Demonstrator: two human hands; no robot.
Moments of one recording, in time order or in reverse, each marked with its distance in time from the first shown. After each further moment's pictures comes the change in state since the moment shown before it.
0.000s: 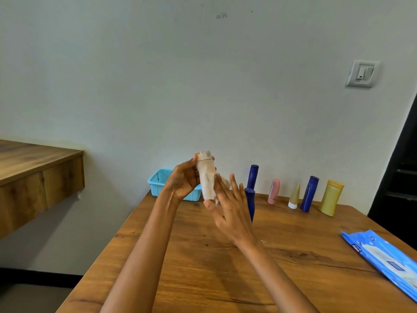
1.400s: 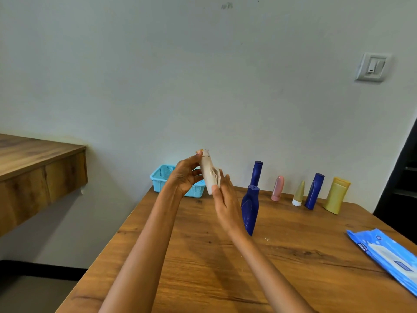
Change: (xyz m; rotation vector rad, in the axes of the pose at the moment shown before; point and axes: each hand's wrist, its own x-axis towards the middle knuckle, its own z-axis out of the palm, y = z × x) left_hand 0.001 0.005 0.006 0.125 0.308 -0.042; right_hand 0.012 -0.019 0.015 0.593 -0.021 0.292
